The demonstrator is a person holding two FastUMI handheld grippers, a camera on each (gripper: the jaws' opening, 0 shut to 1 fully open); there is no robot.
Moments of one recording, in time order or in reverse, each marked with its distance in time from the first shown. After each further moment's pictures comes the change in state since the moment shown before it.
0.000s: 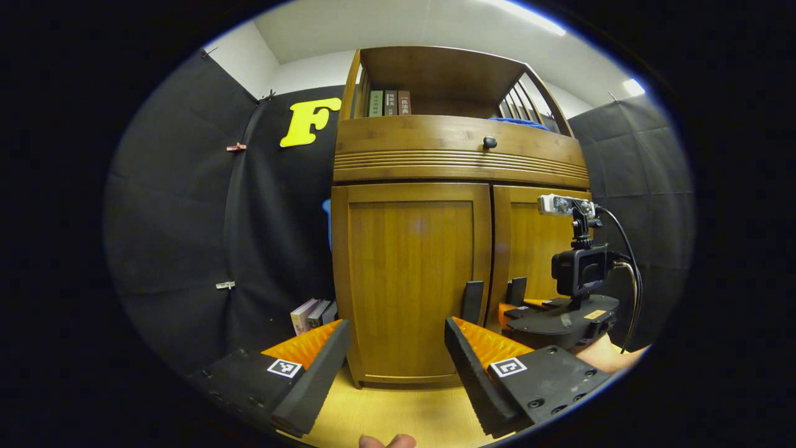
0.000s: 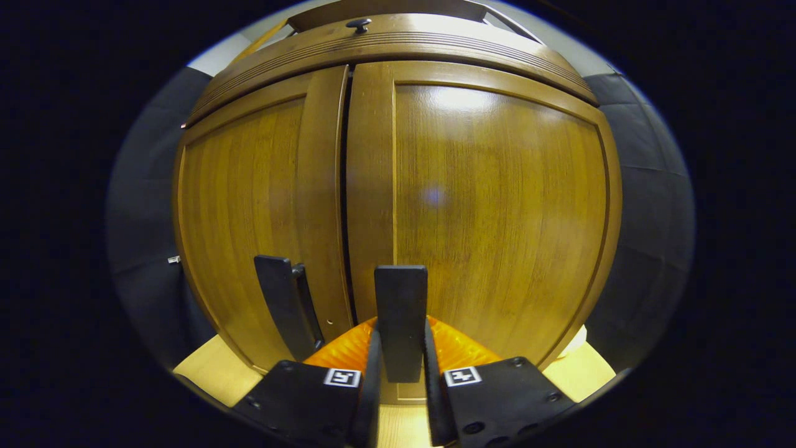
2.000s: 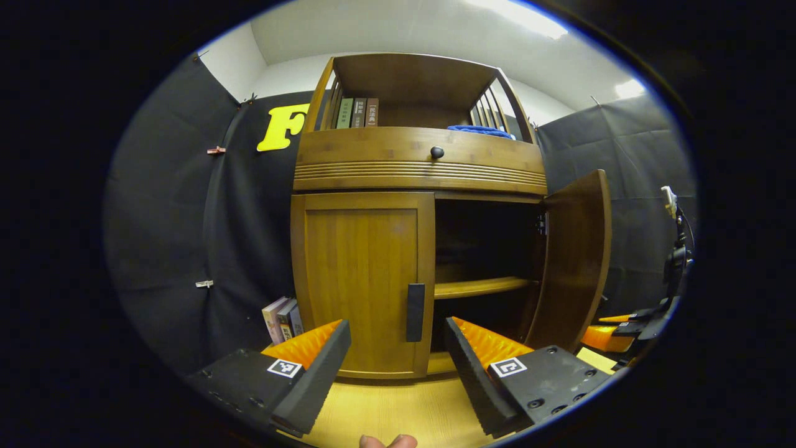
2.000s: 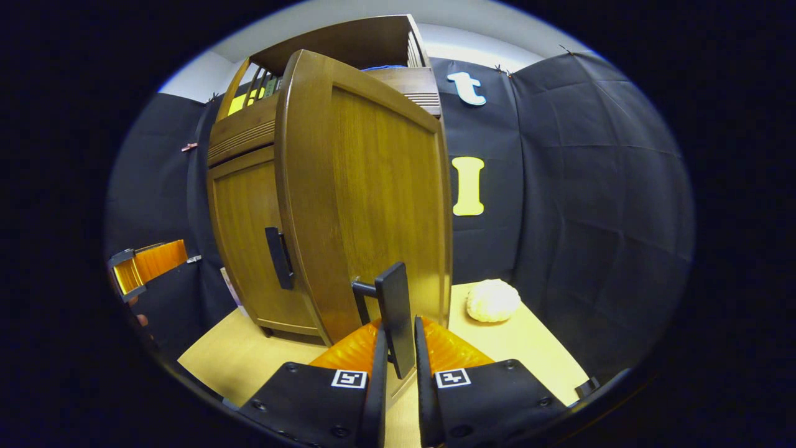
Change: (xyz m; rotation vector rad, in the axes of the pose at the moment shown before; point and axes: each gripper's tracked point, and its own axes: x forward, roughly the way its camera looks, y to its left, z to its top) left arm -0.030 -0.079 0.006 -0.003 -0.023 -0.104; right arm -0.209 -0.159 -0.011 0.074 0.035 -0.049
